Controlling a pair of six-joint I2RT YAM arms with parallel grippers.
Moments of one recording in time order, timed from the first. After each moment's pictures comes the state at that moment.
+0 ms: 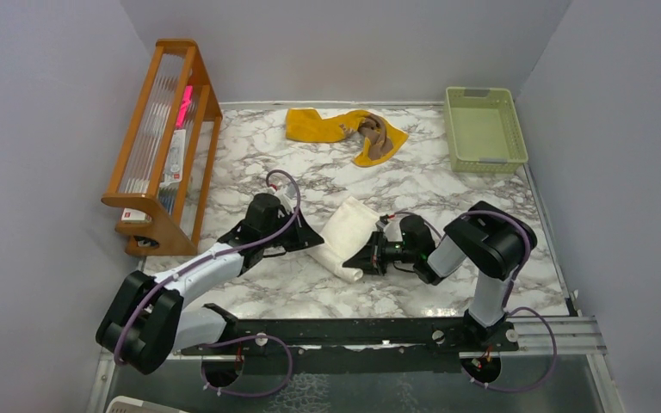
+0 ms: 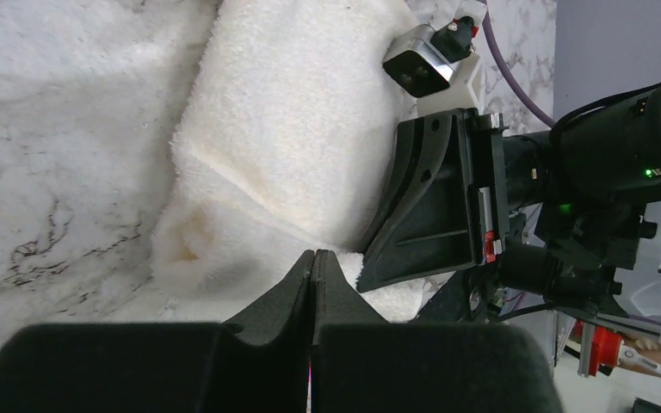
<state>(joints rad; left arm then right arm) -0.50 1.19 0.49 0.09 0.42 -0.76 0.62 1.84 0.35 1.01 -0.75 1.37</state>
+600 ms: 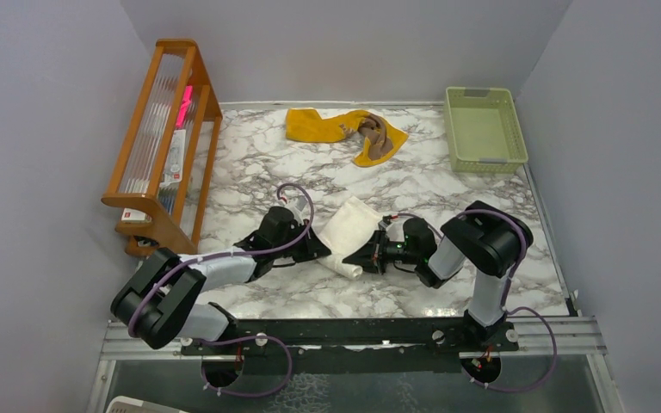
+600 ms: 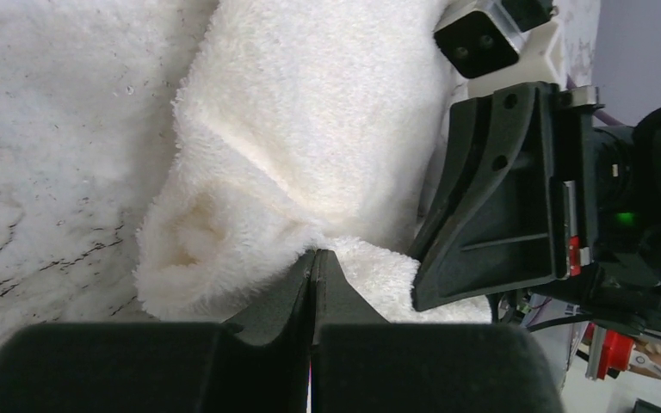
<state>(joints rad) -0.61 1.33 0.40 0.31 0.35 -0.83 0.62 1.89 0.31 1.20 -0.71 1.52</state>
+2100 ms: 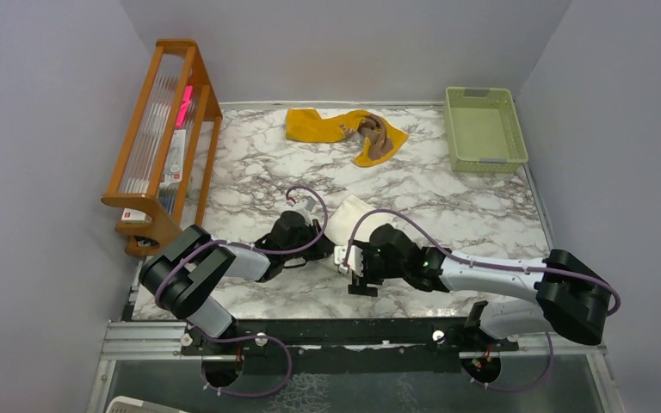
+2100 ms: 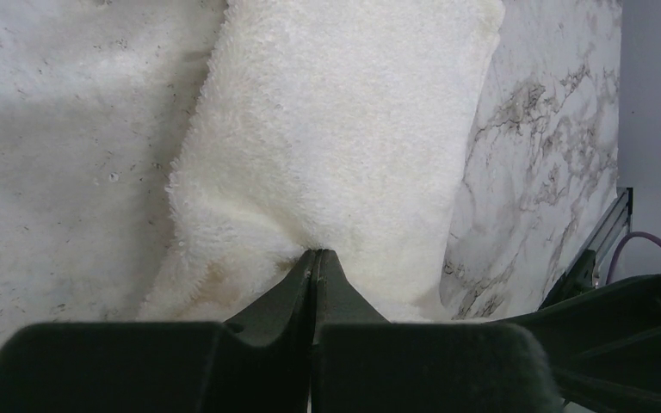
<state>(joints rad) -0.68 1.56 0.39 0.59 0.20 -0.82 1.02 1.27 0.56 0.03 -0.26 -0.51</state>
